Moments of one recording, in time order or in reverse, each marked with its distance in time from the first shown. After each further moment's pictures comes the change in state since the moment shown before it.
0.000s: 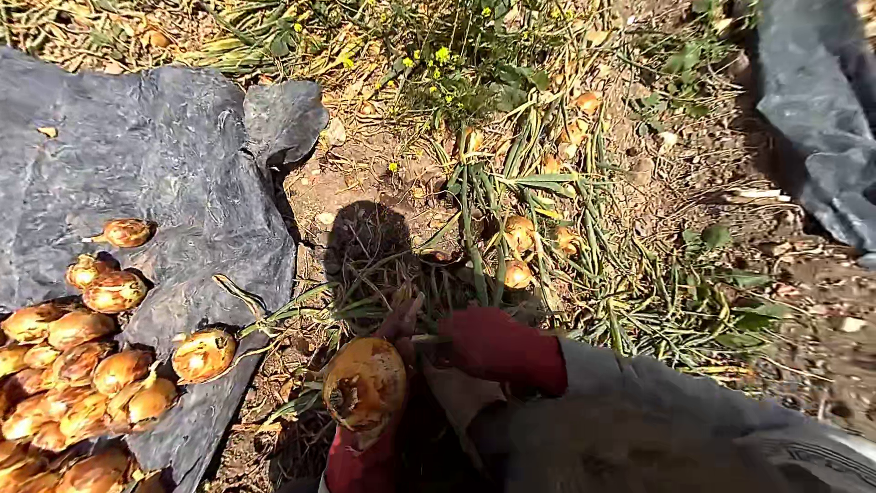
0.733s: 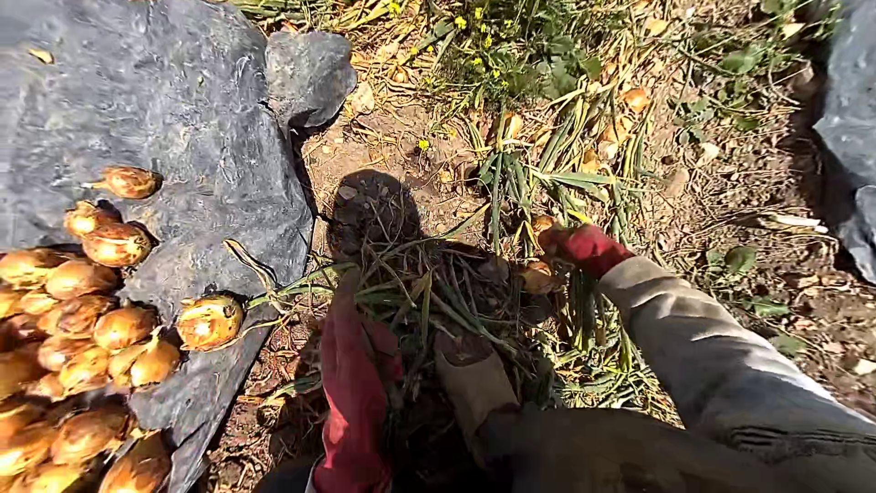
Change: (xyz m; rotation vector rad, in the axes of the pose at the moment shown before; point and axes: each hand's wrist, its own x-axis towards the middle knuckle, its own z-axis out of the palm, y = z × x) left_hand 0.025 0.047 -0.020 -0.097 0.297 -0.377; right_hand 0.056 0.255 -0.013 0.366 0.361 0.757
